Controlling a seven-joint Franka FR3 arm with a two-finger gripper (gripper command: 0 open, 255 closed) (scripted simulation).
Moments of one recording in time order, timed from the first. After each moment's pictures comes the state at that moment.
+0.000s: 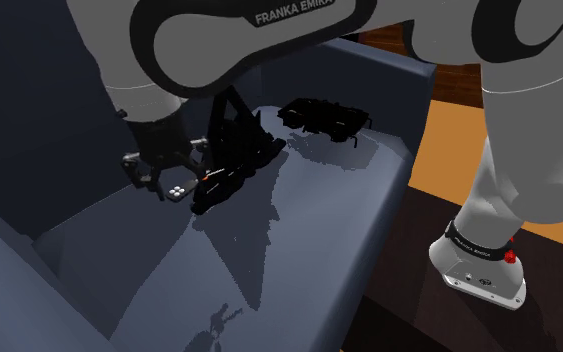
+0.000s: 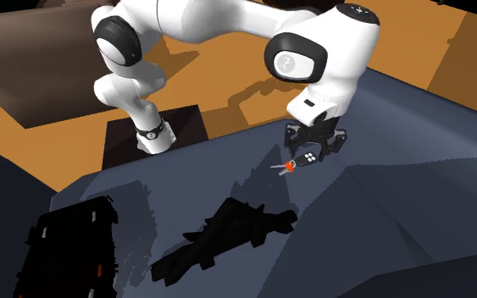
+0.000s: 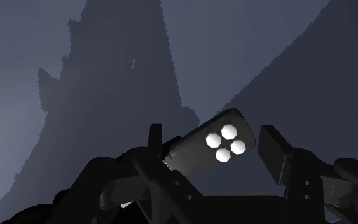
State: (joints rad) arm 0.30 0.46 0.57 -1.35 -0.26 1.75 1.36
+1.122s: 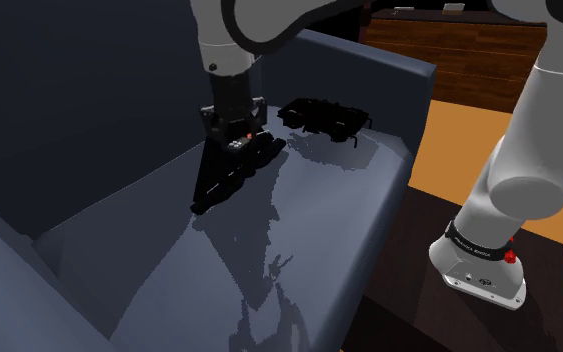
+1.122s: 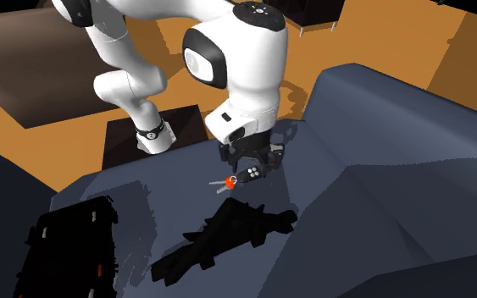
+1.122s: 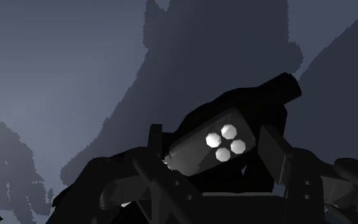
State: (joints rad) arm 0.01 0.11 0.52 -1.75 -0.07 1.86 1.04
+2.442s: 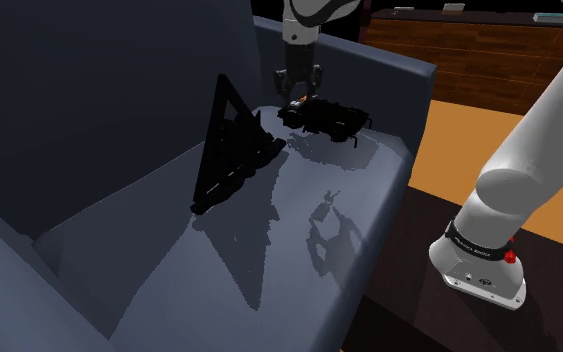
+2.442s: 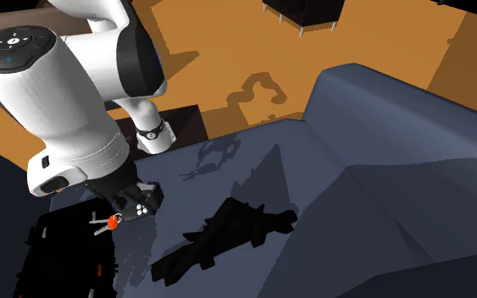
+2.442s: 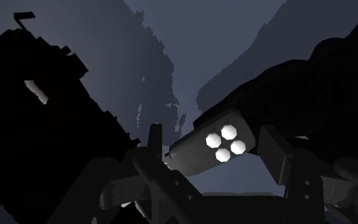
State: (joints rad) arm -0.24 -0.08 0.27 -1.95 0.02 1.90 0.52
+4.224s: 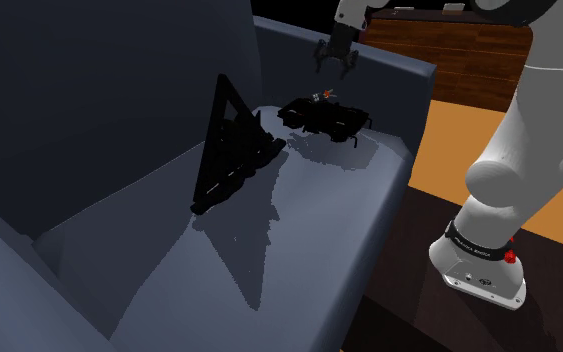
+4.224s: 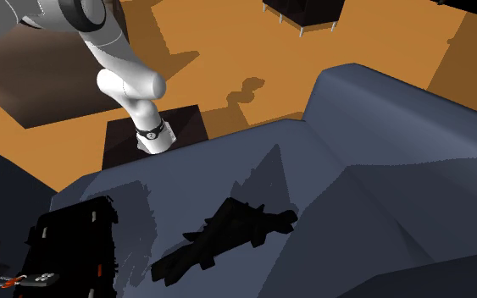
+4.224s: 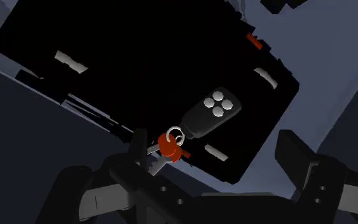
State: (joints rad) arm -0.47 0.19 -0.03 -1.63 0.35 1.76 0.30
